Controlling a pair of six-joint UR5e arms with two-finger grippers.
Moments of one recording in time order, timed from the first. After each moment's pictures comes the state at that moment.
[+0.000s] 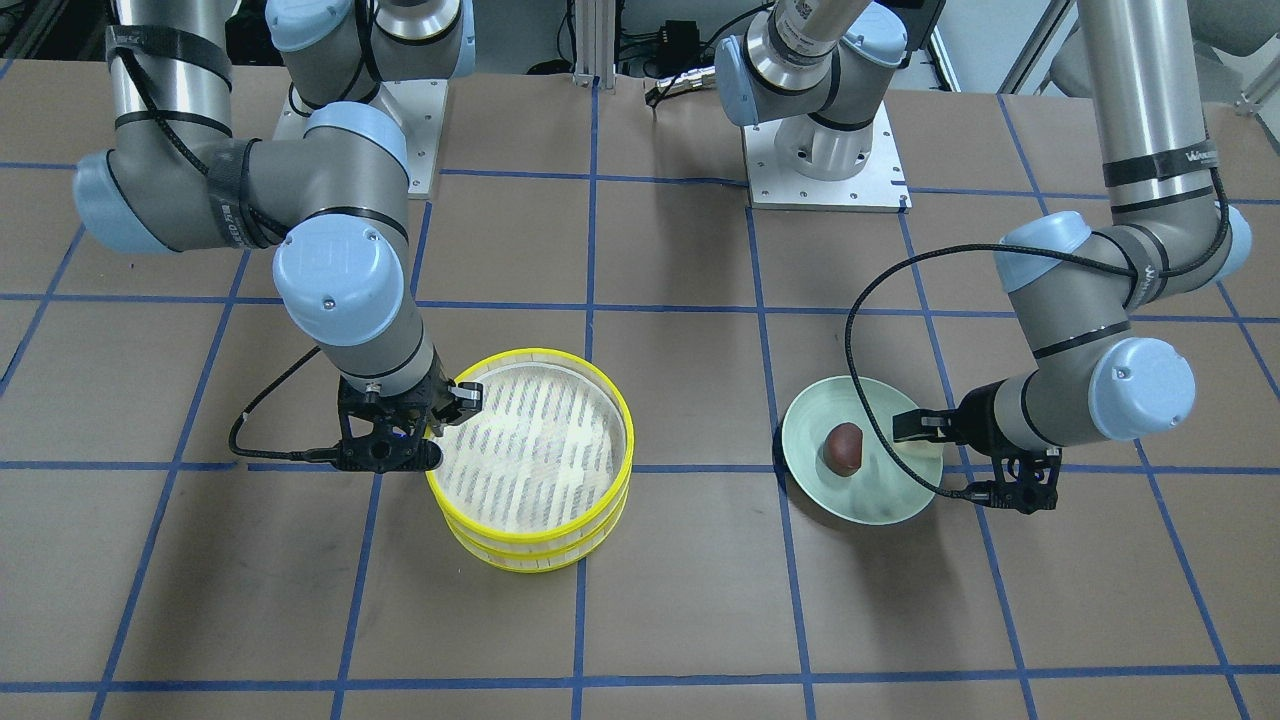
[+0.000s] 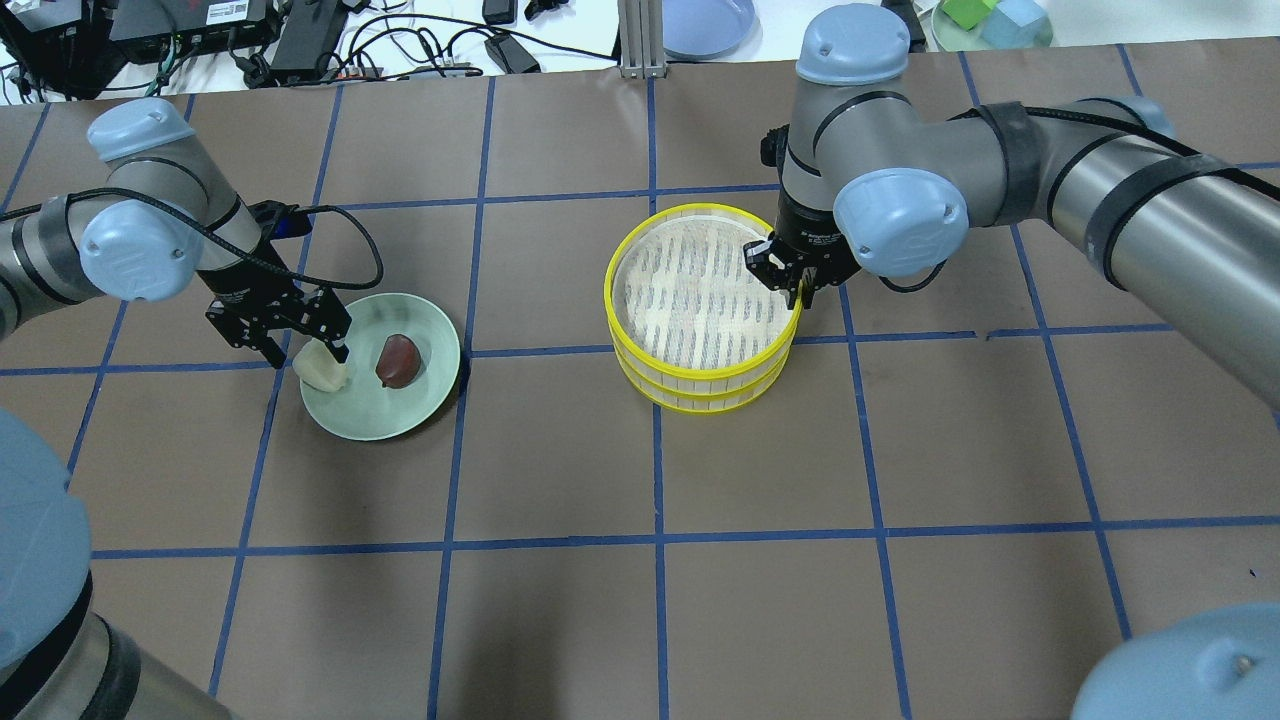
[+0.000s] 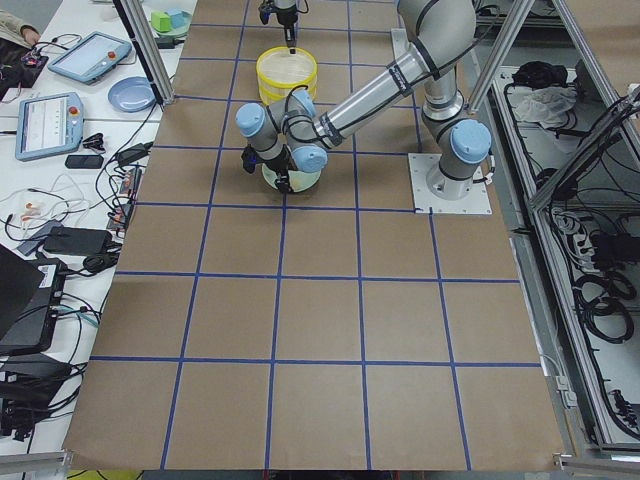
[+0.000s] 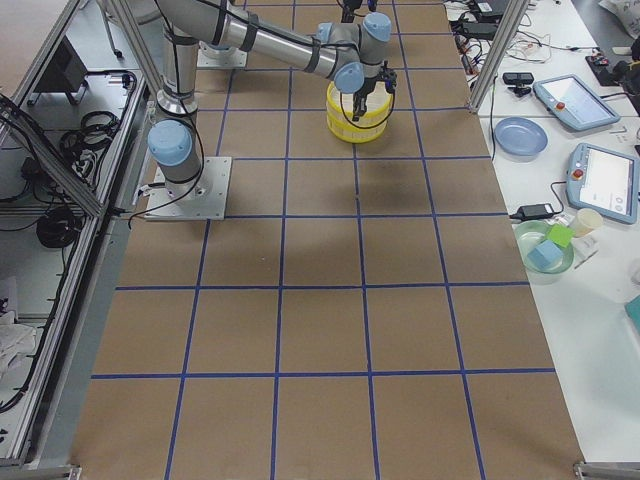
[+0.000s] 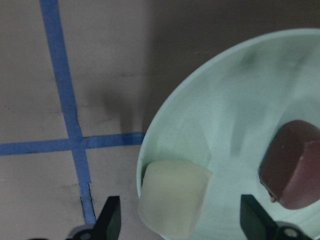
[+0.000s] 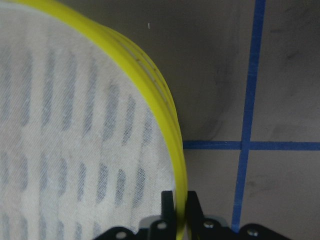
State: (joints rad) left arm -1.25 -1.99 -1.75 -1.28 1.57 0.33; right arm 1.70 -1.23 1.67 -1.94 -1.58 0.11
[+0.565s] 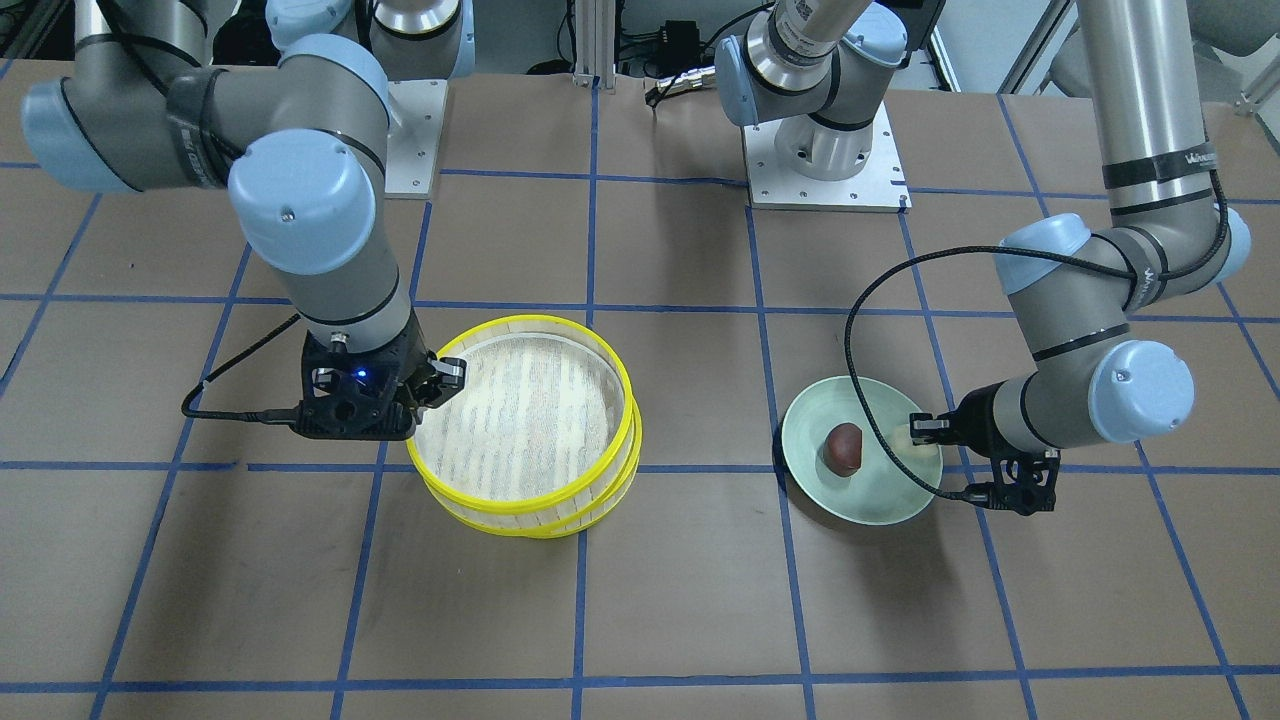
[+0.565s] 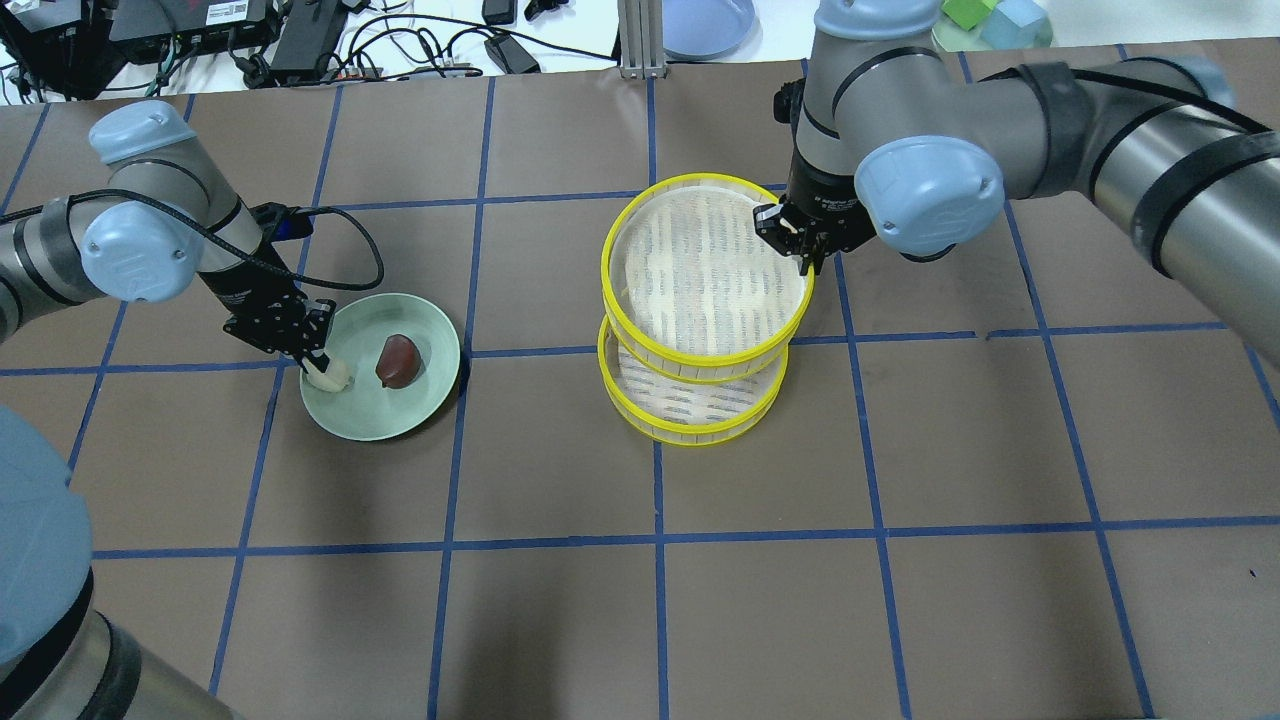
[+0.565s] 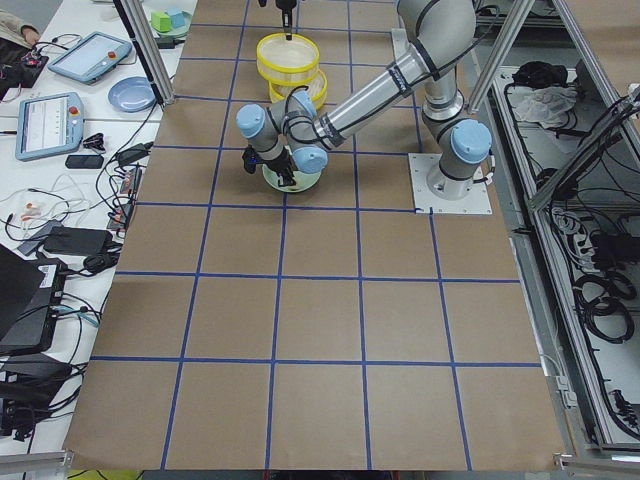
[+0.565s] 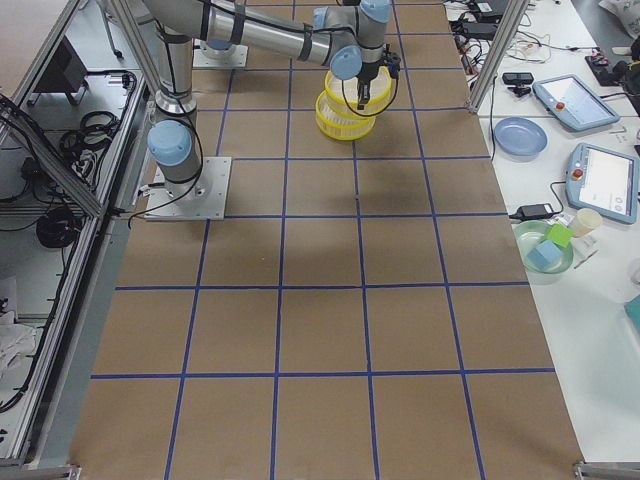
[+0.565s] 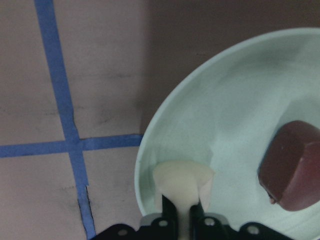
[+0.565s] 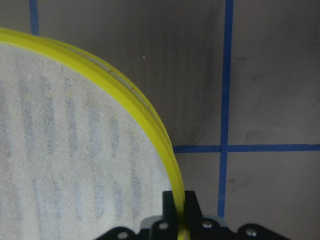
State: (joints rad) left arm -1.25 -1.99 -1.74 -1.27 1.56 0.33; right arm 1.69 -1.32 1.63 -1.89 -1.59 0.13
